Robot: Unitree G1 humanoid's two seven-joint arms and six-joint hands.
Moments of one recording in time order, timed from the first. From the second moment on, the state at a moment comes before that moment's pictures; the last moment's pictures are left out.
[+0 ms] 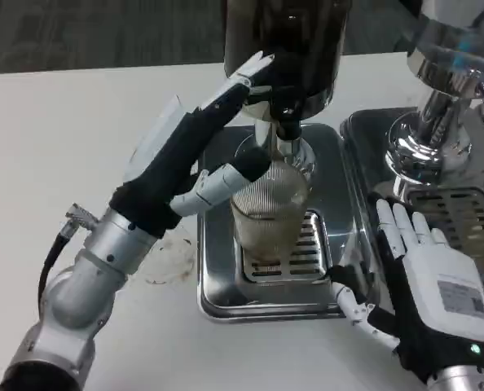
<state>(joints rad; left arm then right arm) -0.46 0.28 -0.17 0.78 0.07 -1.06 -0.19 0.25 -0.24 0.33 -0.12 -0.94 0.15 -0.33</state>
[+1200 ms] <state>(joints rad) -0.36 0.34 -0.14 0.58 0.45 -1.09 0.02 0.22 -0.25 0.32 -0.08 -0.87 0.13 -0.32</state>
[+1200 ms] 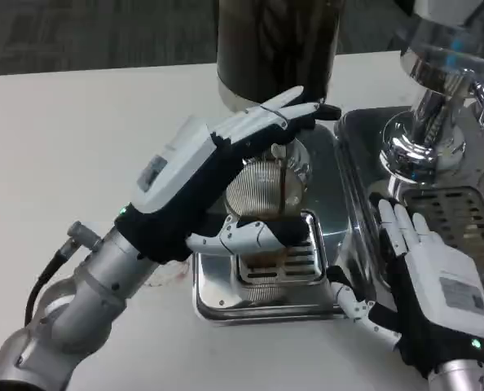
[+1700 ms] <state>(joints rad) -0.36 0.36 -0.18 0.57 0.48 -1.08 0.09 0.06 -0.29 0.24 0.09 -0.52 -0.16 -0.20</state>
